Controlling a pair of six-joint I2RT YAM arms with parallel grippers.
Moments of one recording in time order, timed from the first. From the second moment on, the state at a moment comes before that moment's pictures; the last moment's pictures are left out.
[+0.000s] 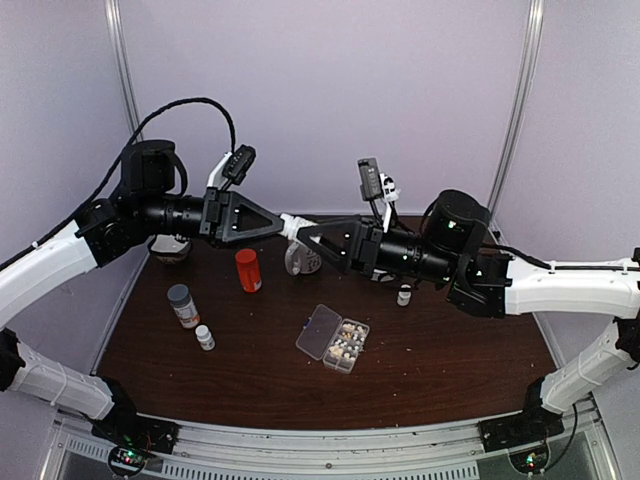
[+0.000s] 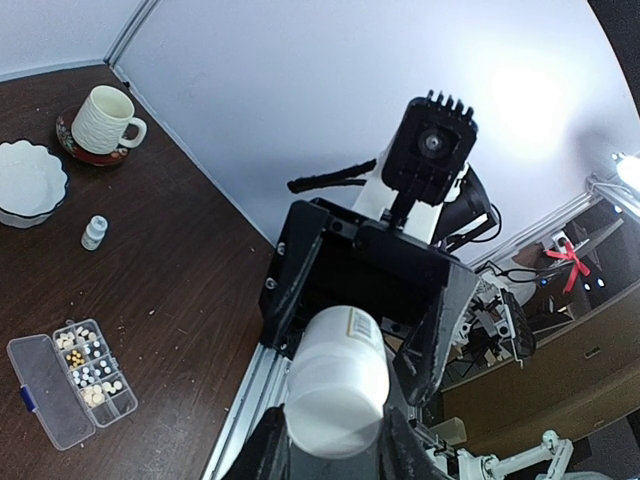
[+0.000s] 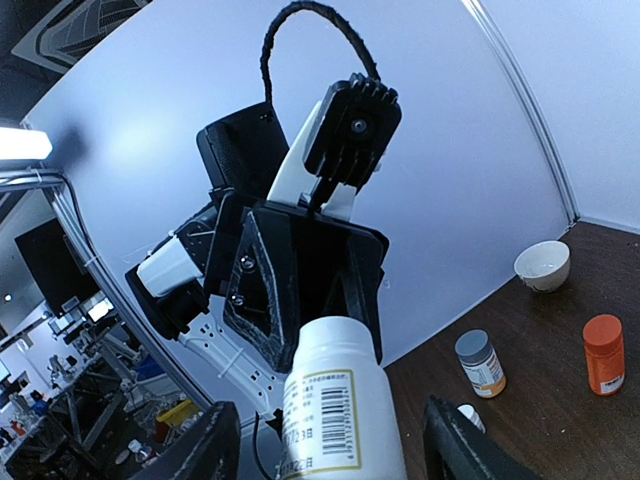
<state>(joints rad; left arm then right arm) -0.73 1.22 1.23 -0.23 0.82 -0.69 1.04 1.39 1.03 0.54 -0.32 0.61</state>
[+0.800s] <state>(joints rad) -0.73 1.23 1.21 -0.23 0.85 -0.73 1.12 1.36 1.05 0.36 -0.15 0.22</state>
